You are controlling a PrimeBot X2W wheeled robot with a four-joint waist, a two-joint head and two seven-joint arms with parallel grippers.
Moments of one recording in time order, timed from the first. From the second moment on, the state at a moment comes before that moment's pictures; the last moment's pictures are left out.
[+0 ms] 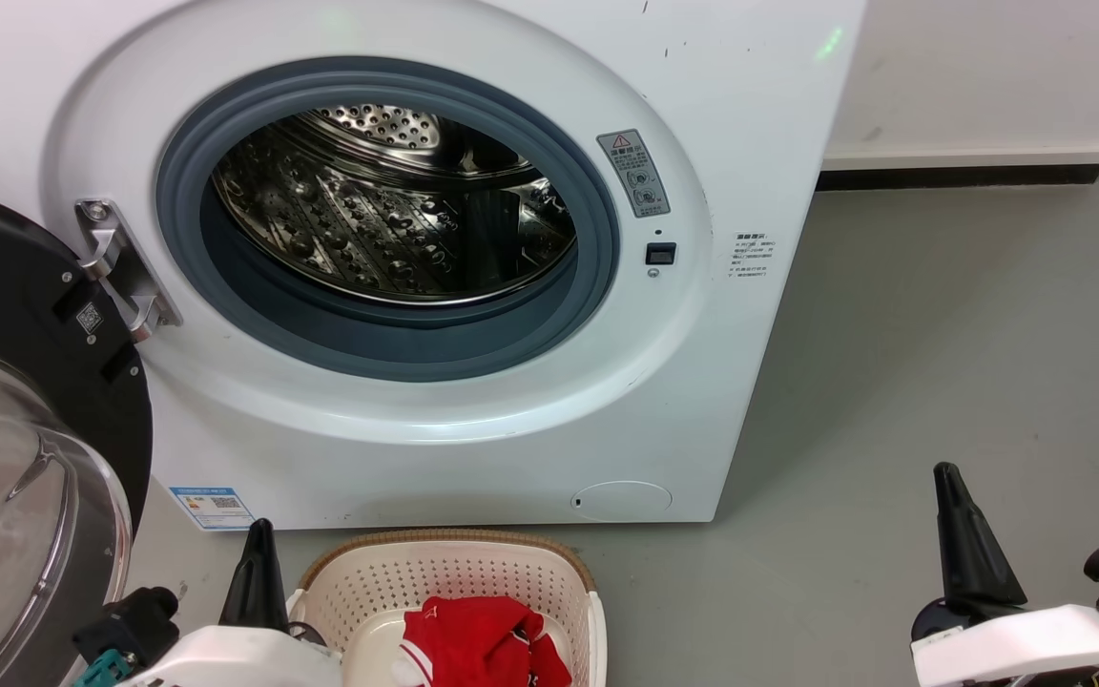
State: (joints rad) left arm 0.04 0.05 0.03 0.15 -0.54 0.01 -0.14; right arm 0.06 -0.07 0.01 0.07 0.58 0.13 -0.17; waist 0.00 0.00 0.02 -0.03
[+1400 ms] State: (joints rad) left arm -0.04 0.05 0.08 0.20 -1.15 -0.07 0.00; right arm -0.03 -0.08 -0.02 0.16 1.19 0.13 -0.04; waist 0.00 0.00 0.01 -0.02
